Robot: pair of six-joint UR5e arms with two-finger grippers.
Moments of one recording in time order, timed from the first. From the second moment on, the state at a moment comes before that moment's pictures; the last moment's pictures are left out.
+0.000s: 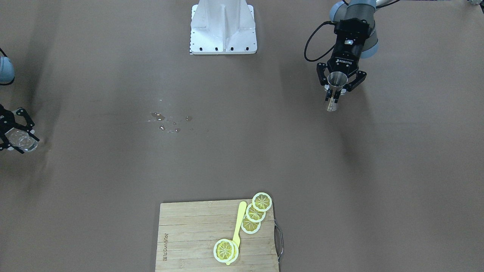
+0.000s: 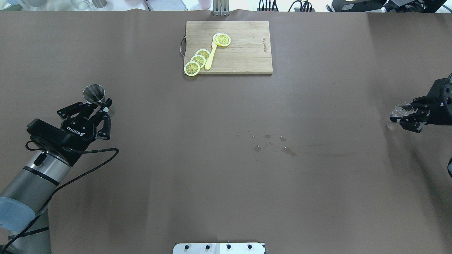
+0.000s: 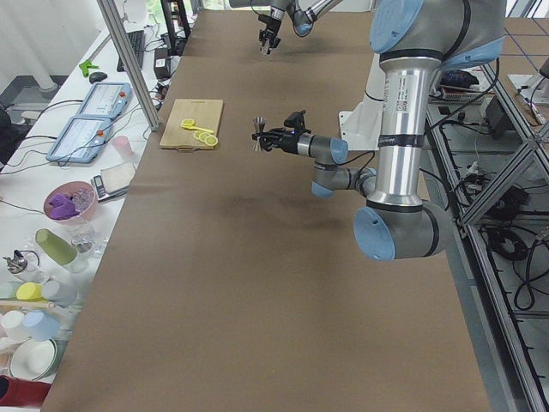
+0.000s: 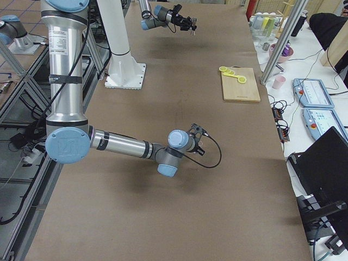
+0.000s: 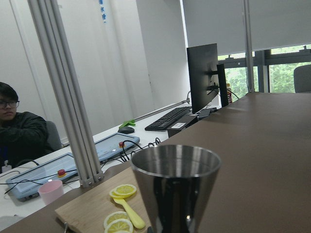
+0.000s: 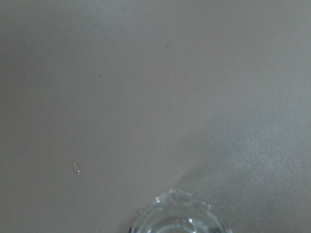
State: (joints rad) left arm -0.29 -1.61 -1.75 -3.12 -0.68 -0.41; right arm 1.04 -1.59 1.27 -0.14 2.17 0.17
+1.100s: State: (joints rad) left arm -0.31 -1.65 -1.73 -2.52 -0.44 -0.97; right arm 0.99 -1.57 1.24 -0.07 2.15 0.20
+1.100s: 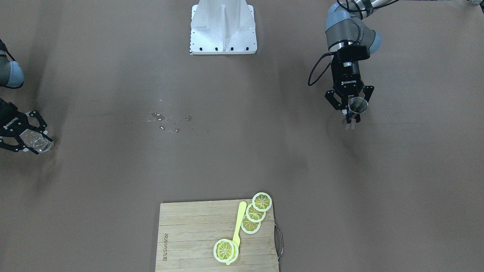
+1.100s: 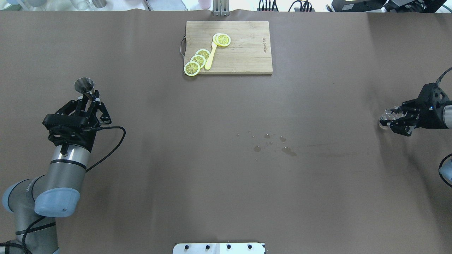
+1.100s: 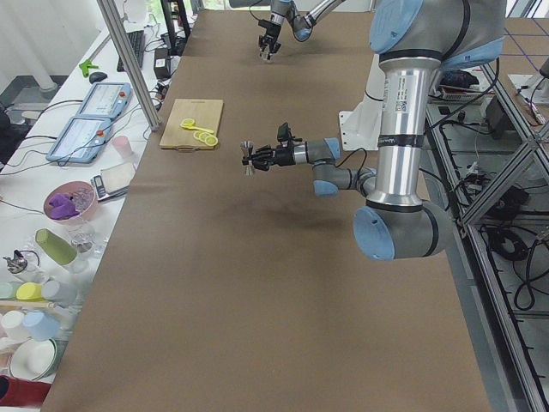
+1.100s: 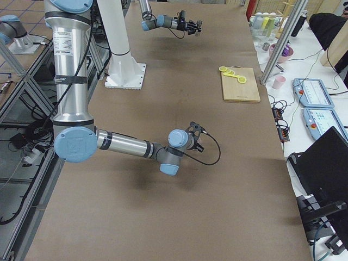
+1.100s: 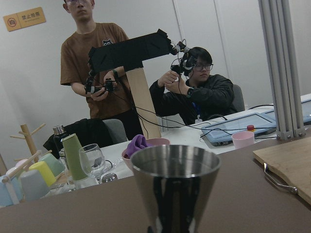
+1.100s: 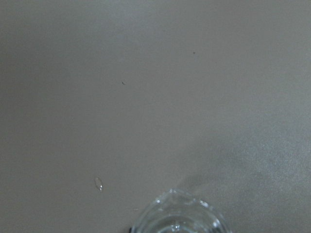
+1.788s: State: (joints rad) left arm -0.34 -1.77 -1.64 -2.34 -0.40 -1.33; right arm 0.98 -1.57 1.23 -0.07 2.15 0.20
